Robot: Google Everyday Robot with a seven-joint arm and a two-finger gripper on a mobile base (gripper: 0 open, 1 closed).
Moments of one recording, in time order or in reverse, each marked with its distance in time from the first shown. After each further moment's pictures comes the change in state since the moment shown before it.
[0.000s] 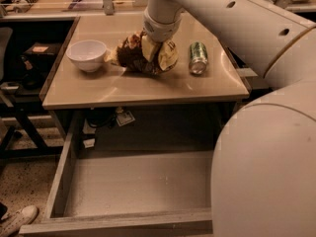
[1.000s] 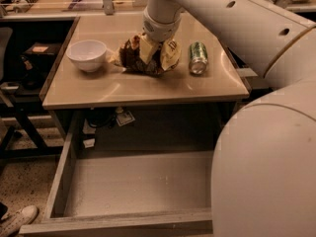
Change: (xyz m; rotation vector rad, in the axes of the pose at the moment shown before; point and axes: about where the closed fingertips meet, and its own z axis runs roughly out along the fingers) arm 0.000 0.000 0.000 0.000 0.000 0.000
